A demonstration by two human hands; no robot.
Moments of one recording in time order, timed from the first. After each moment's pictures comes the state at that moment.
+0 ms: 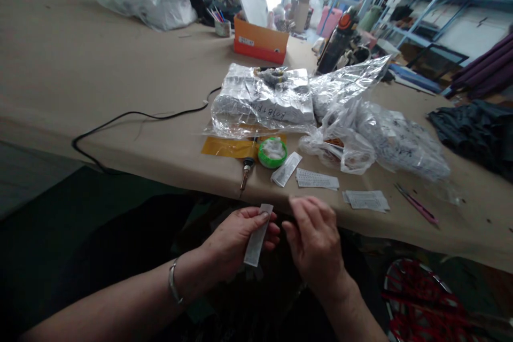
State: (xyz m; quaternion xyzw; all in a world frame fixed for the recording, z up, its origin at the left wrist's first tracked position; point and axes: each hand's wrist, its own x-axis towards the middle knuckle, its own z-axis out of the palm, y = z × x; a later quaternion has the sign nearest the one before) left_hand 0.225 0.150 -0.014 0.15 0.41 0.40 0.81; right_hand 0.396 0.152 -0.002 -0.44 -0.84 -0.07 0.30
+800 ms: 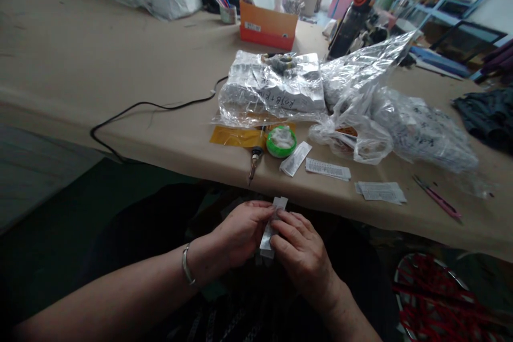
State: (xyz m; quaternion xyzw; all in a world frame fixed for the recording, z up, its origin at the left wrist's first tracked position) left_hand 0.228 0.148 -0.004 0.10 0.39 0.40 0.82; right_hand 0.387 0.127 -0.030 -0.28 -0.90 0.05 0.32
